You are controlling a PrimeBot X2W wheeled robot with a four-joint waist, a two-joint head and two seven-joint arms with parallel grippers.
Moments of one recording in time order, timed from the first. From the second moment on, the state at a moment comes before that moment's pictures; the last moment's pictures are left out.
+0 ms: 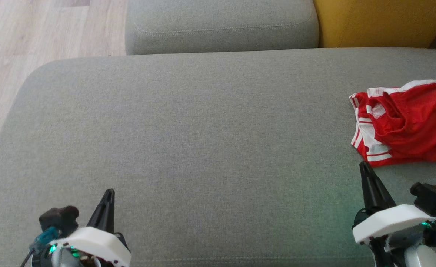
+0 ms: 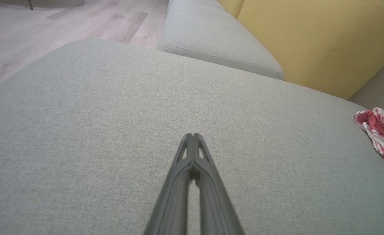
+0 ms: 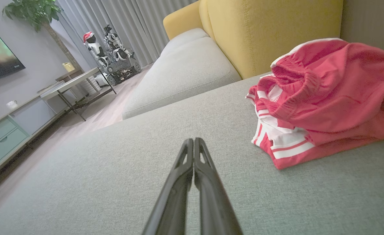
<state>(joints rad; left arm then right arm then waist) 0.05 0.35 -0.43 0.12 -0.66 0.23 -0.17 0.05 -0.04 -0.02 0.11 0.39 0.13 0.06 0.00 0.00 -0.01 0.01</state>
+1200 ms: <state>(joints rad) 0.02 0.25 -0.27 0.17 -0.99 0.11 -0.08 0.02 -0.04 -0.06 0.16 0.81 0.13 0.08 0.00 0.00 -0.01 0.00</state>
